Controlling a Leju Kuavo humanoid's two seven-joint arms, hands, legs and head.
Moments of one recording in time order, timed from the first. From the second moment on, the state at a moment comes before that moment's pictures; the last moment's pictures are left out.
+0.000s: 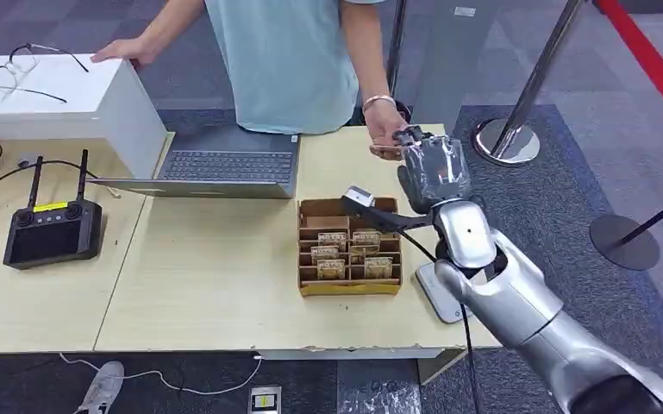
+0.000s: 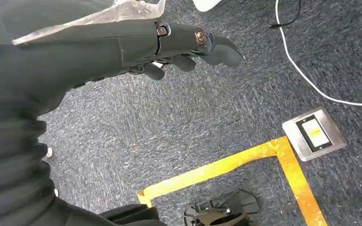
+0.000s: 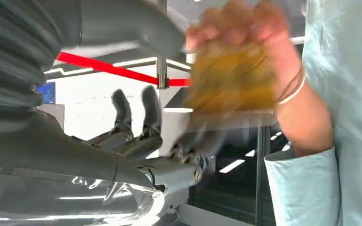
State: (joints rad) left arm -0.14 0.04 -1.21 -0.21 0.59 0.55 0.06; right arm -0.70 -0.32 0.74 -1.37 1.23 -0.30 0.54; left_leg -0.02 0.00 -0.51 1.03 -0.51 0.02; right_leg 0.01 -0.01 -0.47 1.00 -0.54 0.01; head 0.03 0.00
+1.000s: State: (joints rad) left arm -0.12 0.04 -1.21 -0.21 0.63 0.57 0.05; right arm -0.58 -0.29 0.79 -1.48 1.03 -0.26 0.49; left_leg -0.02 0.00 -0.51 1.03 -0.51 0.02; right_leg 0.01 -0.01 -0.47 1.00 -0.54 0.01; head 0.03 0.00
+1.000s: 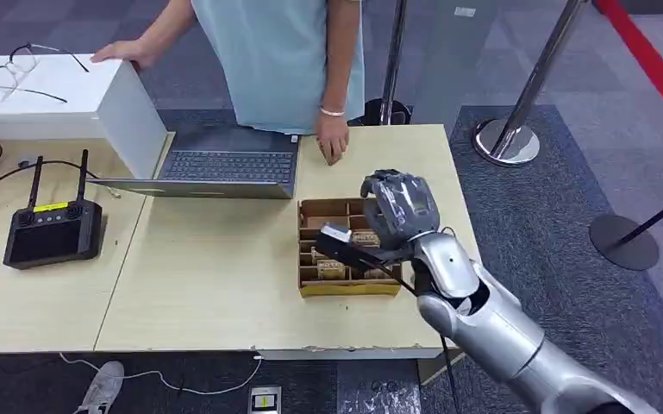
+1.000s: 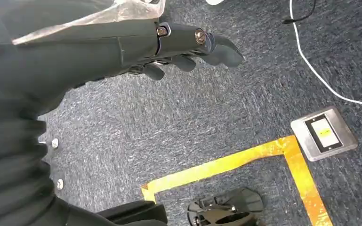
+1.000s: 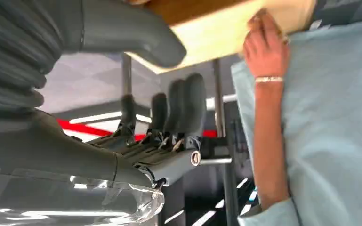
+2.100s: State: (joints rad) left arm -0.12 0.04 -1.21 -0.21 0.62 0.57 0.05; right arm -0.49 -0.29 0.81 -1.41 0.90 -0.30 0.49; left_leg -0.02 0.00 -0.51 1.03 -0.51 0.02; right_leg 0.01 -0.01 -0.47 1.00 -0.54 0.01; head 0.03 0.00
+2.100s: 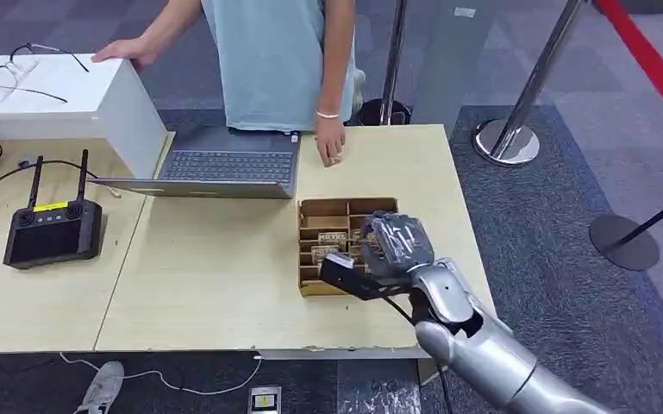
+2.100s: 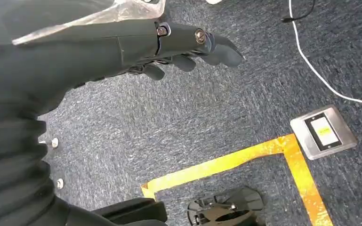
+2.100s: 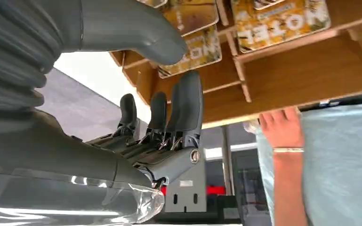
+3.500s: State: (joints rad) left arm -0.12 0.04 -1.21 -0.21 0.61 0.56 0.06; right arm -0.46 -0.30 0.81 -1.34 0.90 -0.33 0.49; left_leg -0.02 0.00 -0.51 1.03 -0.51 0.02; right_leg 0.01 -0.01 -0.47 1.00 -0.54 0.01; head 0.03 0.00
